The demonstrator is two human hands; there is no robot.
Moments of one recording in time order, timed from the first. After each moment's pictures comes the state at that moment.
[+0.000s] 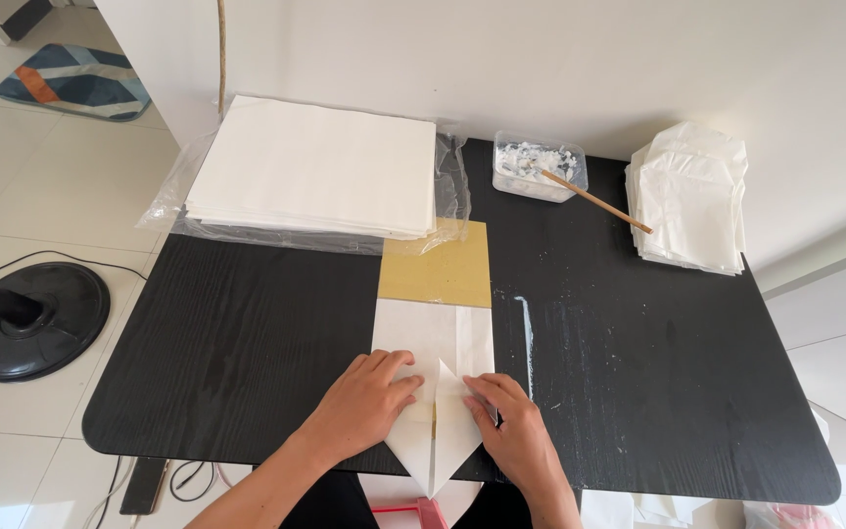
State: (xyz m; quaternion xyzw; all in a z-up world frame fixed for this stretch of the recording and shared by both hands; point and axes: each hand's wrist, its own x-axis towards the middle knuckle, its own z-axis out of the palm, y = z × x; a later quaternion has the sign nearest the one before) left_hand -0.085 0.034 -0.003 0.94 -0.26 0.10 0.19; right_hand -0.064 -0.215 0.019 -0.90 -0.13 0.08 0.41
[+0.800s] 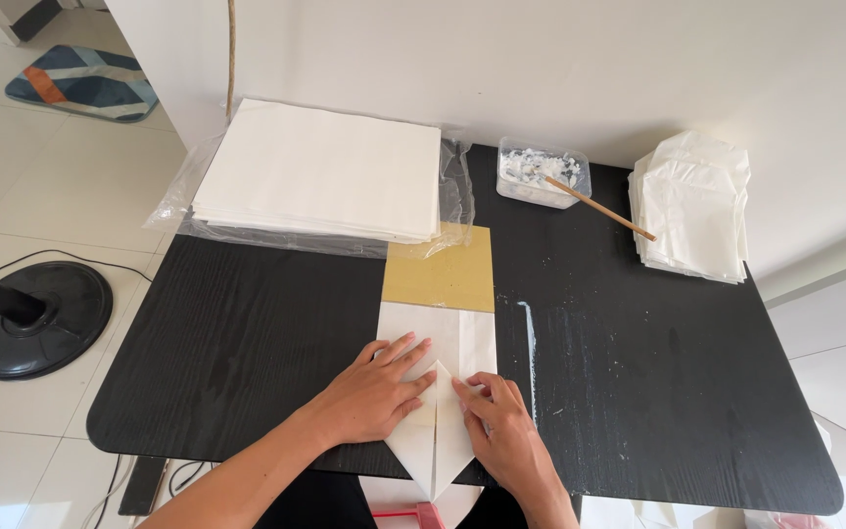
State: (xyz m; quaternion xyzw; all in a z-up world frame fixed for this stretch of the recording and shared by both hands) left_hand -0.065 0.041 0.013 0.94 -0.32 -0.06 0.15; right_hand -0.064 -0.210 0.007 -0.90 -0.29 -0.01 0.32
